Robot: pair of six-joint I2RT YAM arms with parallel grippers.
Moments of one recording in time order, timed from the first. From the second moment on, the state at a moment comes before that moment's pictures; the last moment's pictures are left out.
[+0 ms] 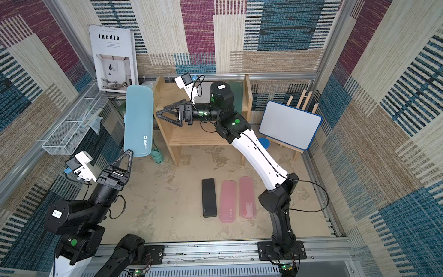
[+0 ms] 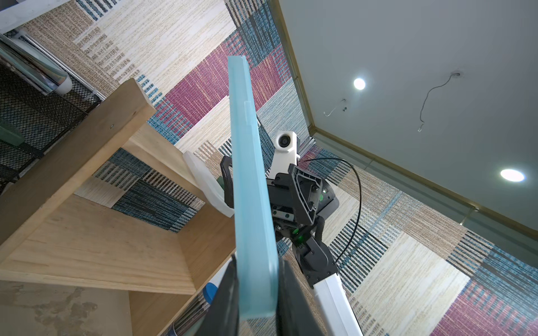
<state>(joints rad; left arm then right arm) -0.32 0.45 0.84 0.06 0.17 -0.93 0.73 1.99 2.38 -0.21 -0.91 0.63</state>
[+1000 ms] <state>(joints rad) -0.32 0.54 0.85 0.02 0.26 -0.96 0.75 2.08 2.46 -0.09 -0.97 0.81</state>
